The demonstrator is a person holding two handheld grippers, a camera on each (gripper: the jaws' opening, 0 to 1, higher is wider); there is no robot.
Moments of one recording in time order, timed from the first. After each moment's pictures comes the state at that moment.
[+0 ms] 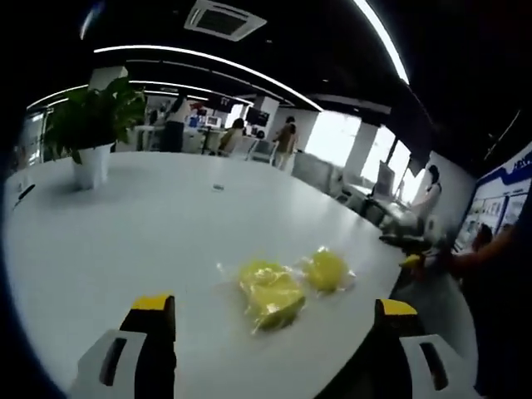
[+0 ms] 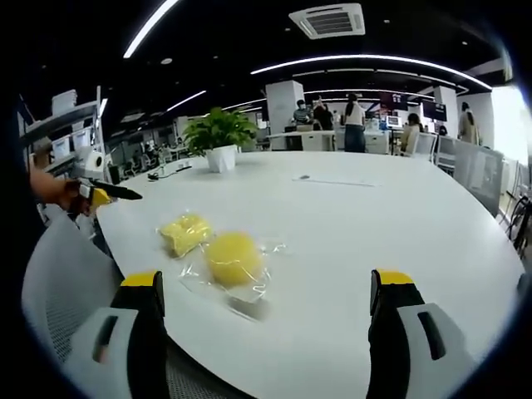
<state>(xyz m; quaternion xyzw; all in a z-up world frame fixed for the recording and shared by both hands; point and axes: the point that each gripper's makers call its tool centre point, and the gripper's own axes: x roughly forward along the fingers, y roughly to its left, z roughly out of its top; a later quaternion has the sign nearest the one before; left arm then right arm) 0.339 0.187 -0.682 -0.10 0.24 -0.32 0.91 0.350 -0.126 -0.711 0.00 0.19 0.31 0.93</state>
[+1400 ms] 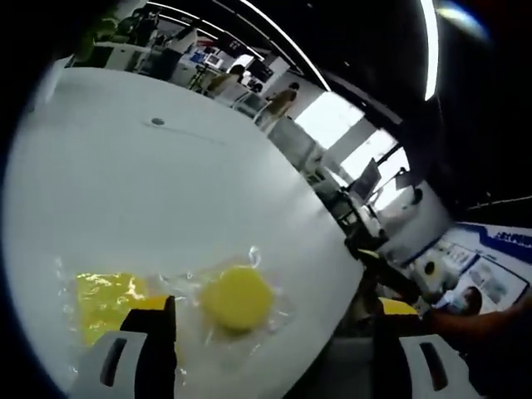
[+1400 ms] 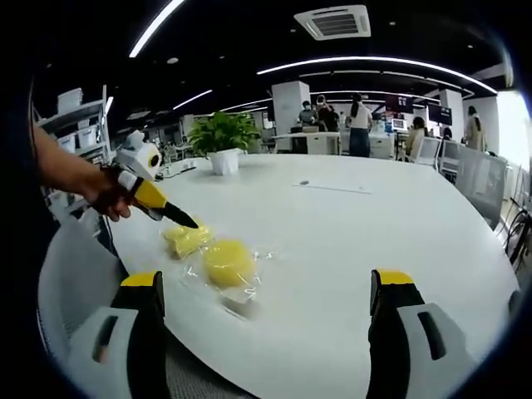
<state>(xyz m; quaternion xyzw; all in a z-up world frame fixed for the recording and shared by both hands) 0.384 0.012 -0.715 -0.23 0.40 -0.36 0.81 0.350 -0.147 -0.689 -0.01 0.19 0.33 0.93</state>
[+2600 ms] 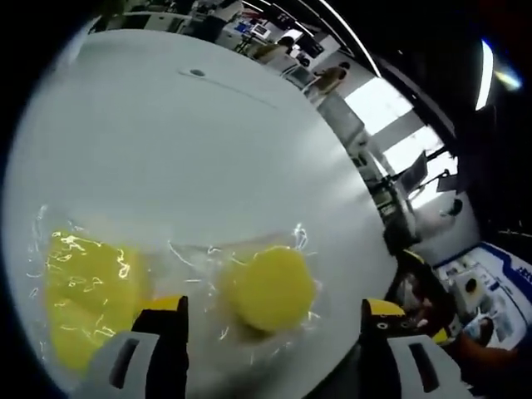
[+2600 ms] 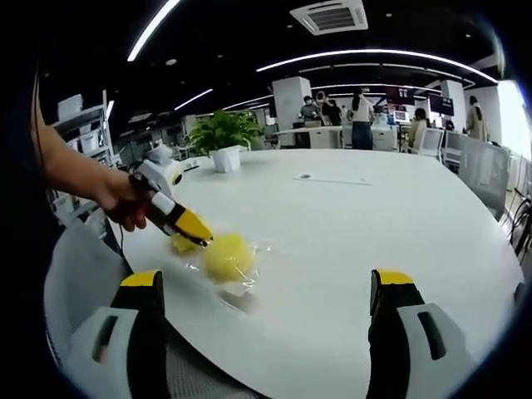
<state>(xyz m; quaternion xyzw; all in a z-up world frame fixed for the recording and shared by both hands) 0.395 0.001 -0.771 -0.22 0.49 -0.27 0.80 0.349 -0.156 -0.696 0.01 0.20 0.34 0.92</state>
